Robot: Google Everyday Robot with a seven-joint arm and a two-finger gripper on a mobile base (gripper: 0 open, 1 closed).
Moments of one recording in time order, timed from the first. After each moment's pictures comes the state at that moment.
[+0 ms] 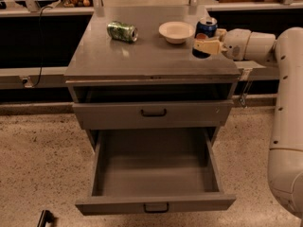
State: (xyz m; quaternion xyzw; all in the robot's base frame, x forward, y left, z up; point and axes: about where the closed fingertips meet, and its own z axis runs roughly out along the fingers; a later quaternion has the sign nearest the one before) arm 0.762 -0.186 0.900 -0.64 -0.37 -0.59 0.32
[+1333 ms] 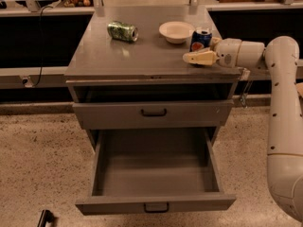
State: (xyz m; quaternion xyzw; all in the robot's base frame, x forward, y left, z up) arm 0.766 -0.174 0.865 -0.66 -0.36 -0.57 0.32
